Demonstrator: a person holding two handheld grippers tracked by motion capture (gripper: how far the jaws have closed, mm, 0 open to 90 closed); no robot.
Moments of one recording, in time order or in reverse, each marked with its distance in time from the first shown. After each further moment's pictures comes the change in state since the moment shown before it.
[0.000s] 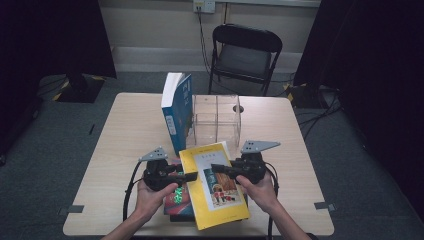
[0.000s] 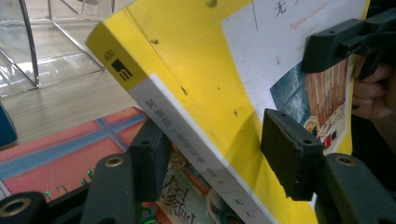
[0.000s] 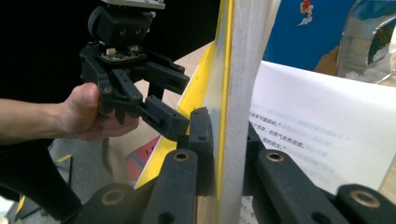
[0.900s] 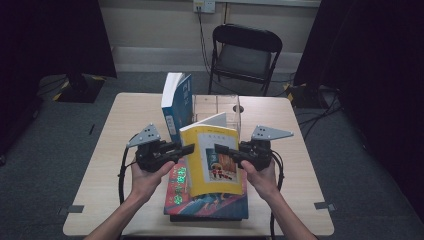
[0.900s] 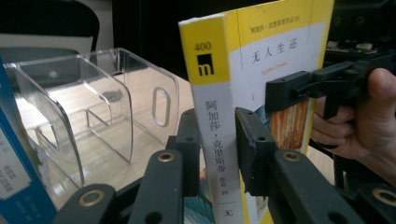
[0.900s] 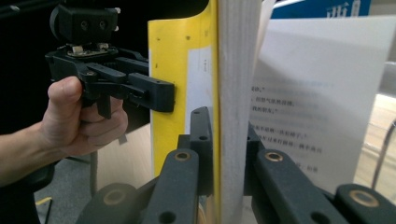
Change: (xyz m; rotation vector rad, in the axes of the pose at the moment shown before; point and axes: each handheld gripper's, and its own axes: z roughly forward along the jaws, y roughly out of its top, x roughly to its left) left arm -0.032 0.066 -0.030 -0.170 0.073 0.214; right arm -0.004 0.032 -0.016 -0.216 -0.014 -0.051
